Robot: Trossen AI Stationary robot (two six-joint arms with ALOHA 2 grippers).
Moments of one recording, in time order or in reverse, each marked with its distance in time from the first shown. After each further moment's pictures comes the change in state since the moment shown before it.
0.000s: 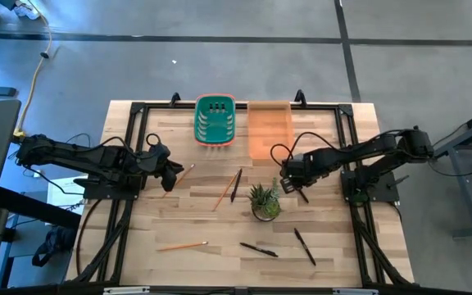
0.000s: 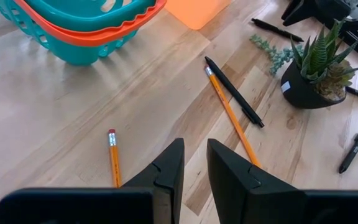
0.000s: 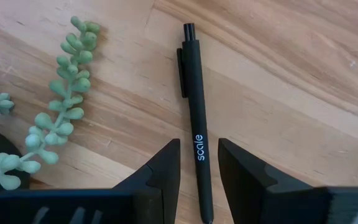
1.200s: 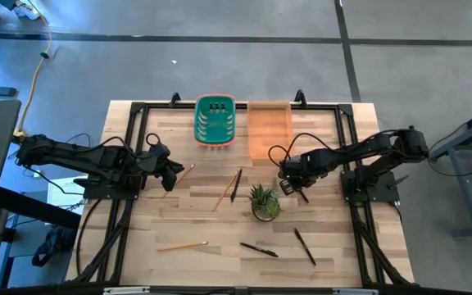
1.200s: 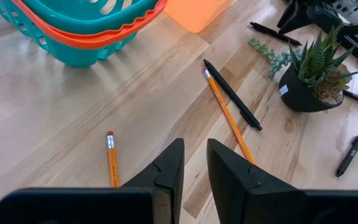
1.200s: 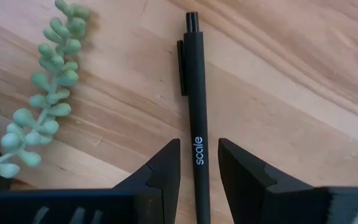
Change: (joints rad) left arm 0.000 0.000 0.000 0.011 -0.002 -0.007; right arm -0.011 0.050 0.000 0.019 -0.026 -0.045
